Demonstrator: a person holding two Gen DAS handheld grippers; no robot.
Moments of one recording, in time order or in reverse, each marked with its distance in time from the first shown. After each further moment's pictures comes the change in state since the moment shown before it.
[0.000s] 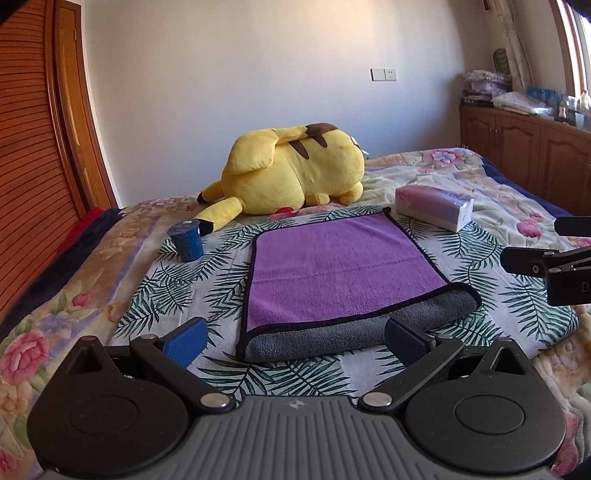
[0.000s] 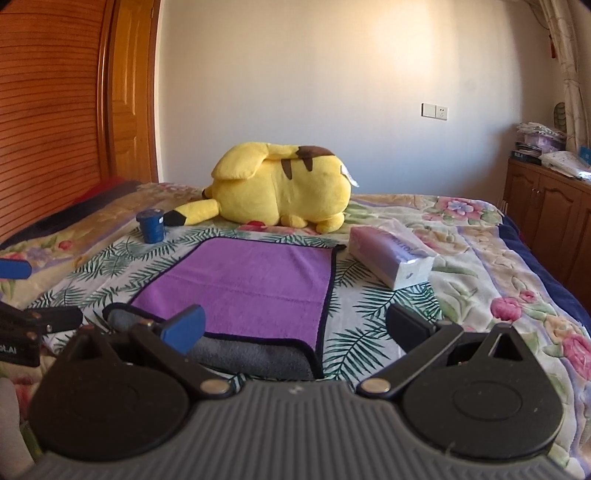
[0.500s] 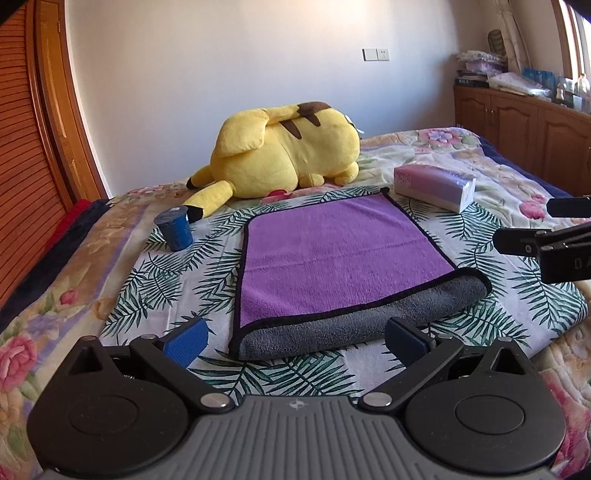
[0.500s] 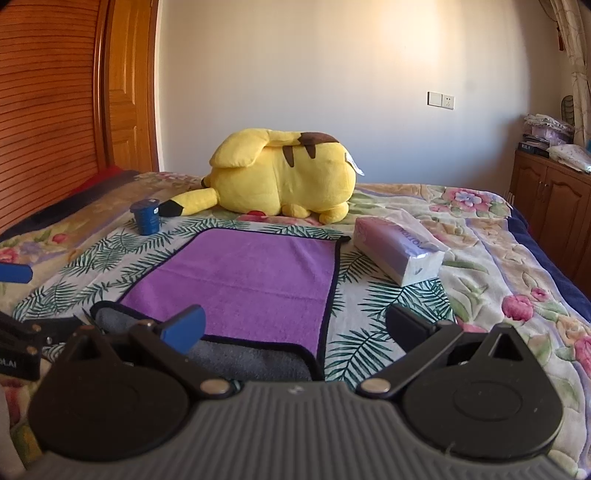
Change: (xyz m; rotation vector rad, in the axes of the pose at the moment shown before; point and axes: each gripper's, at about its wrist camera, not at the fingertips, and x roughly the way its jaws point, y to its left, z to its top) left arm 0.029 0.004 0.003 0.029 0.059 -0.023; right arm 0.028 -0.005 0.003 -0.004 0.038 0.011
